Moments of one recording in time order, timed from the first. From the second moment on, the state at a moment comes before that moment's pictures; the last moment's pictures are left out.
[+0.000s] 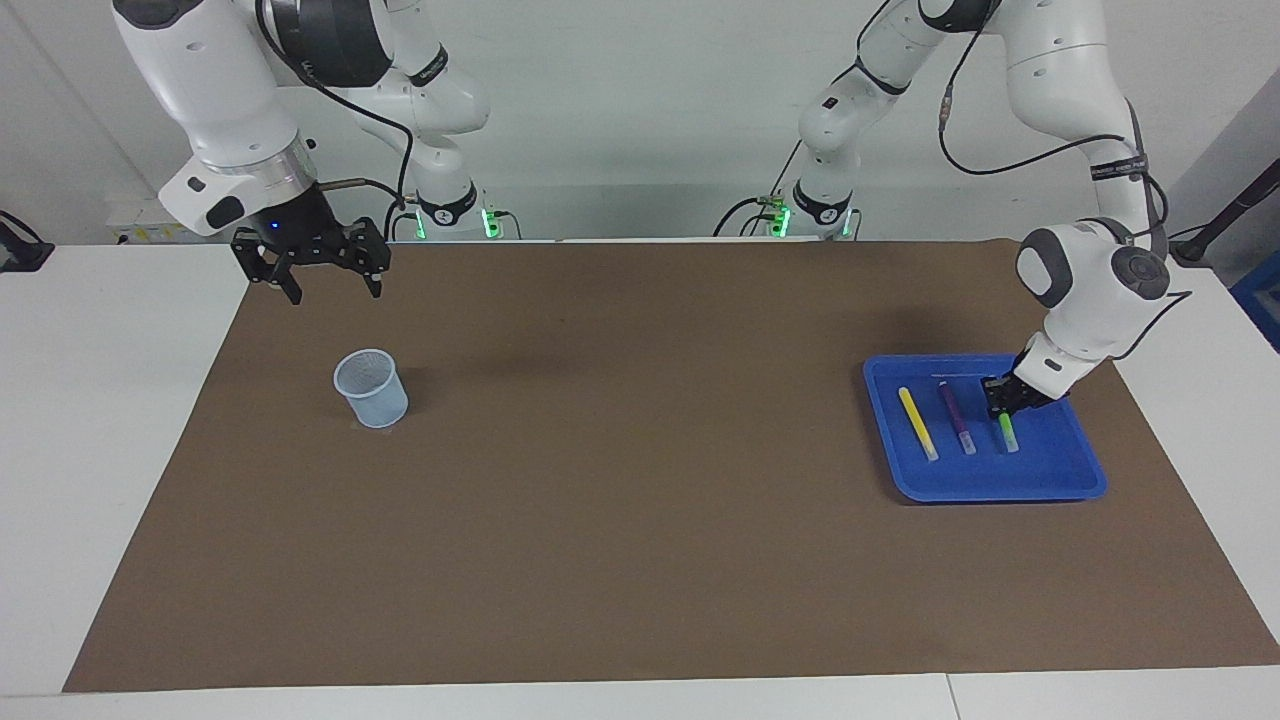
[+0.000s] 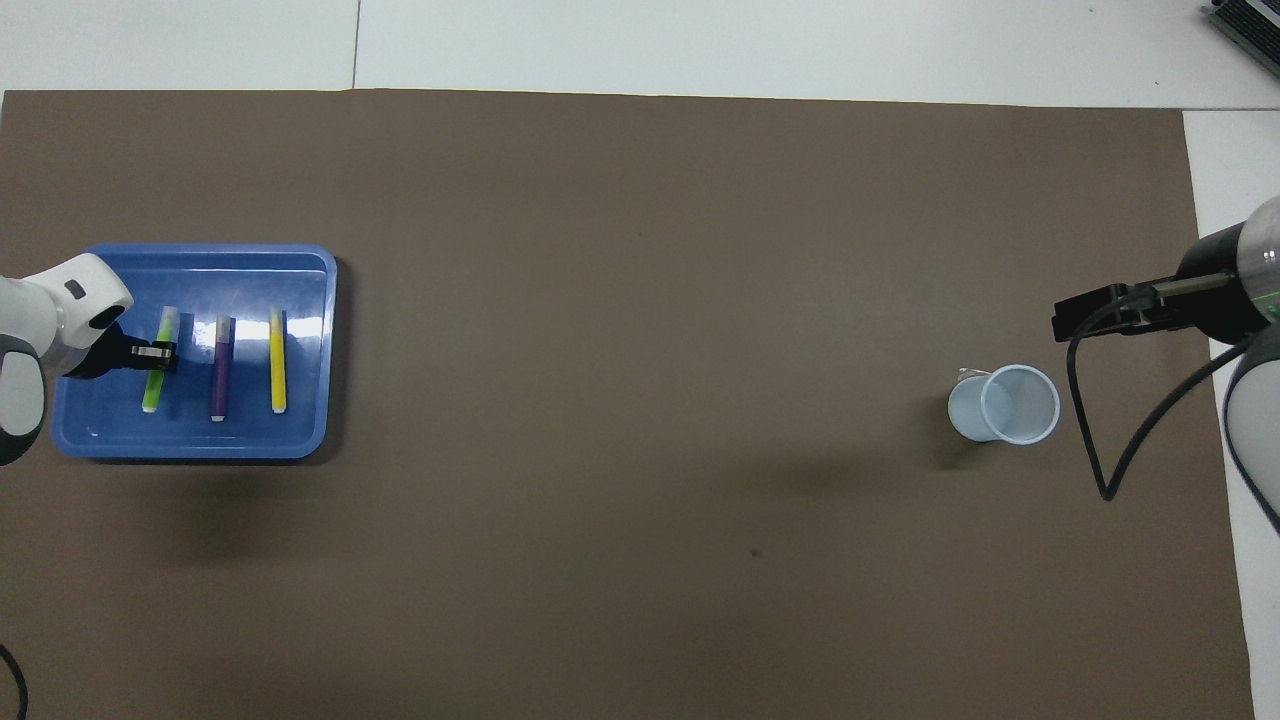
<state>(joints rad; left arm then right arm) 0.70 0.33 -0.51 -2.02 0.24 2.32 0.17 0.02 -0.01 0.01 -1.61 -0.02 1.60 -0.04</state>
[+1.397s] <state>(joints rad) 0.69 0.33 -0.54 -1.98 0.25 2.29 0.17 0.02 -0.02 -0.06 -1.60 -0.02 1.57 -0.04</state>
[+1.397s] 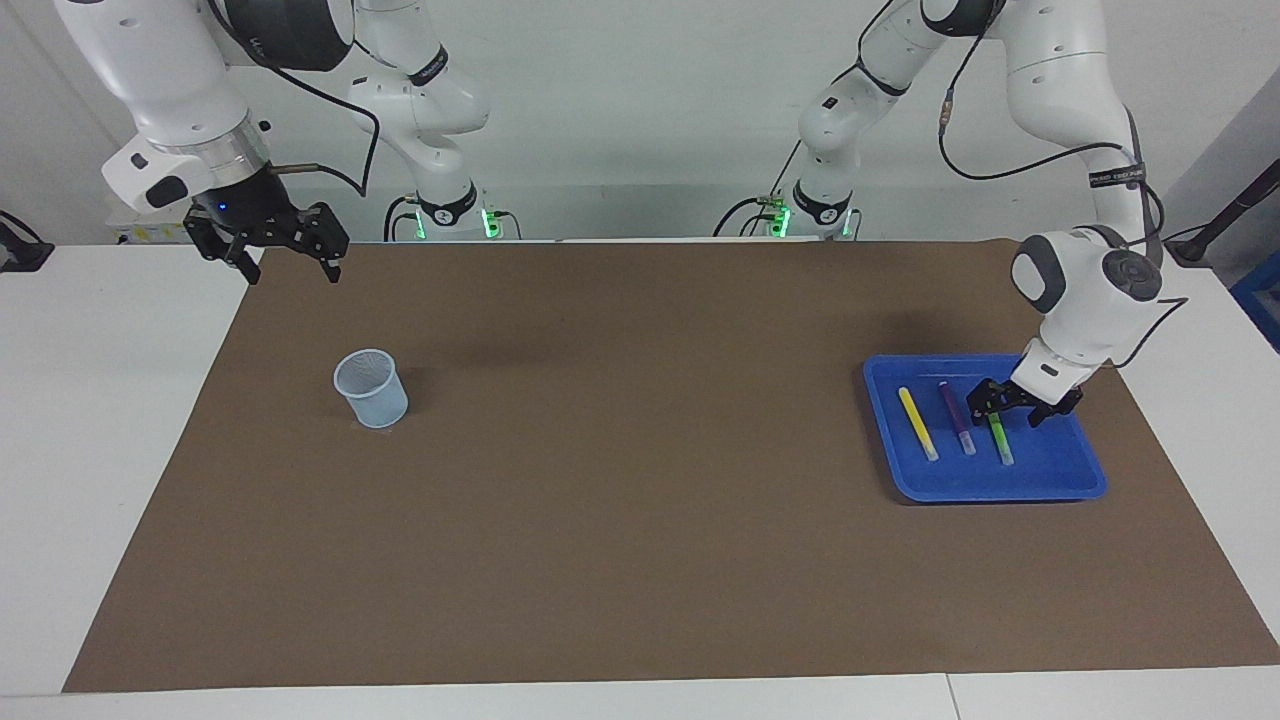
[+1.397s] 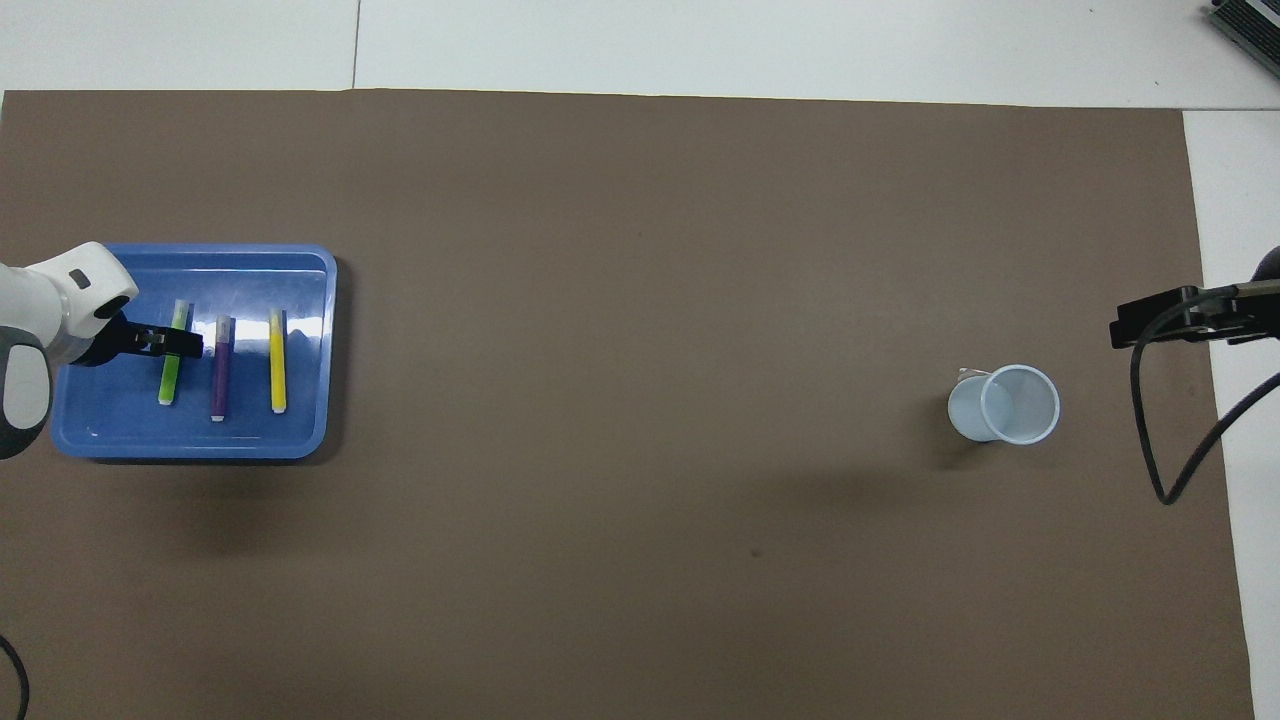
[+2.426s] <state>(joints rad) 0.48 0.08 -0.55 -1.77 0.17 1.85 -0.08 0.02 -0.02 -0.06 -1.60 -0.02 1.57 -0.04</state>
